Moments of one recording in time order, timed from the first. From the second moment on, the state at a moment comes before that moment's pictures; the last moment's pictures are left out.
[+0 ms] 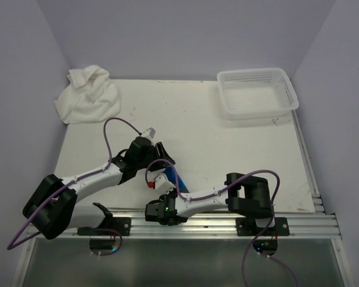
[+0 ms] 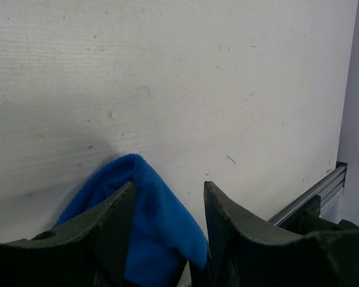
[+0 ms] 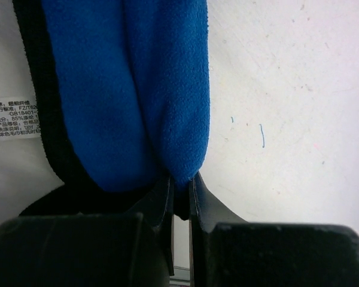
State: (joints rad) left arm -0.63 1.28 0.56 0.04 0.13 -0.87; right arm 1.52 1.92 1.19 -0.80 0.90 0.78
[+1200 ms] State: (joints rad) left arm -0.63 1.31 0.63 0.02 0.27 -0.81; right arm 1.68 2.25 1.46 -1.13 1.12 0.64
